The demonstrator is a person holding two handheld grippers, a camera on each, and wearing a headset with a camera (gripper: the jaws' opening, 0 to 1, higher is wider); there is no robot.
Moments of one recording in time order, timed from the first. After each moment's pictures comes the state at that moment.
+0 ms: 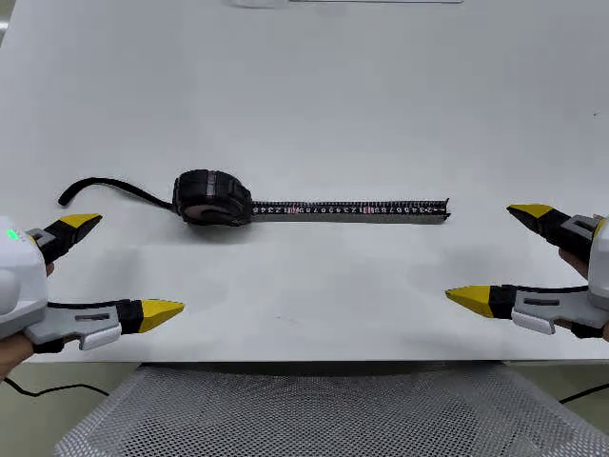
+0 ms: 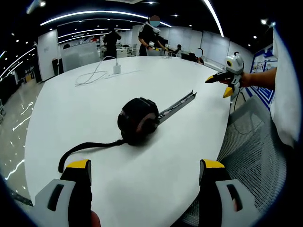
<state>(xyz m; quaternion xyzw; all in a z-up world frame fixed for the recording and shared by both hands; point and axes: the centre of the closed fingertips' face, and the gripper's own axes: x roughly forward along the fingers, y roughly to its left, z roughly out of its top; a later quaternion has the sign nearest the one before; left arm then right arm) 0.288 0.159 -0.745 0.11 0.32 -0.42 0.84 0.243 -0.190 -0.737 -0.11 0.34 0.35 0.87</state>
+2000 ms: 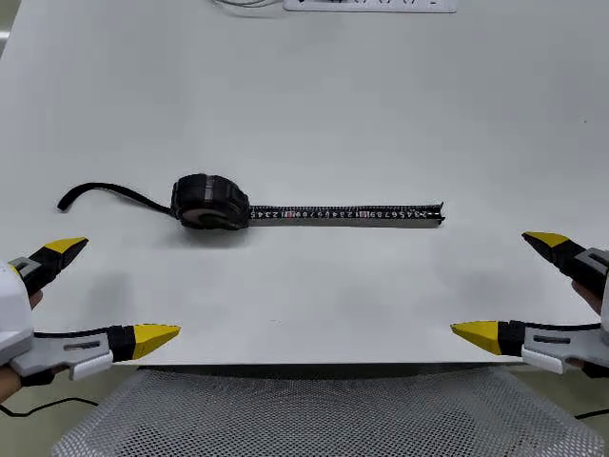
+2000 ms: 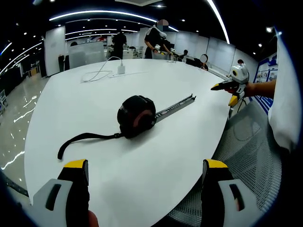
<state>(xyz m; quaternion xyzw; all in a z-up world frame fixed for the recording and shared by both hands) 0.269 0.166 -0.742 0.09 0.32 -0.40 0.85 0.216 -0.200 -0.737 -0.09 0.34 0.33 0.88</state>
